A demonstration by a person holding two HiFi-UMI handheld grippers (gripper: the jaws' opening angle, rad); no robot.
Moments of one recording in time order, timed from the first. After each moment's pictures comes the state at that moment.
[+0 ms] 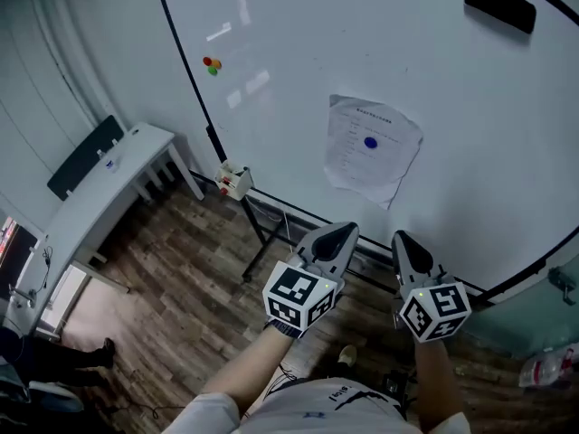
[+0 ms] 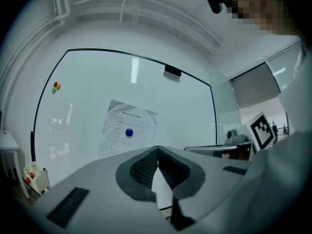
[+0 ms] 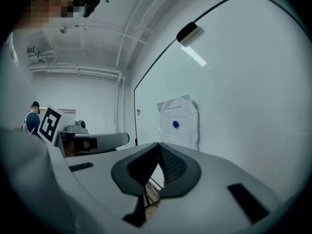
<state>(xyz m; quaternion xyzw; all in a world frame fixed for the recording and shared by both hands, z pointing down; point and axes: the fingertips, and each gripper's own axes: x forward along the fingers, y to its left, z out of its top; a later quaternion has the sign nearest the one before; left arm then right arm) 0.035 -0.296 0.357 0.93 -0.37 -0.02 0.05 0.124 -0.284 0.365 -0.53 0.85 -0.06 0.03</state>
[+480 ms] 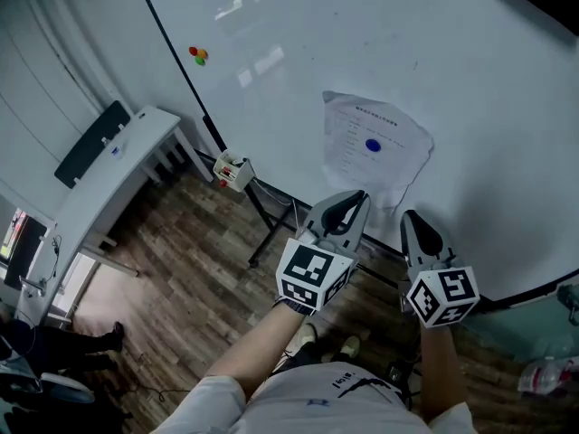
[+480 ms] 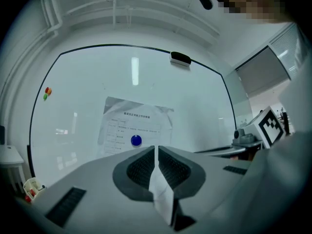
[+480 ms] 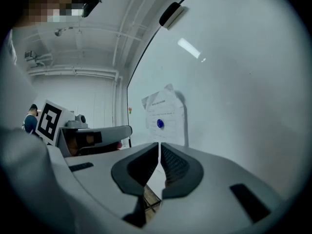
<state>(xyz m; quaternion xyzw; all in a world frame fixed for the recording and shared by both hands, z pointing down) 0.068 -0.390 0.348 0.91 -0.42 -0.01 0.00 0.154 -0.373 0.375 -0.52 0.85 -0.07 0.03</state>
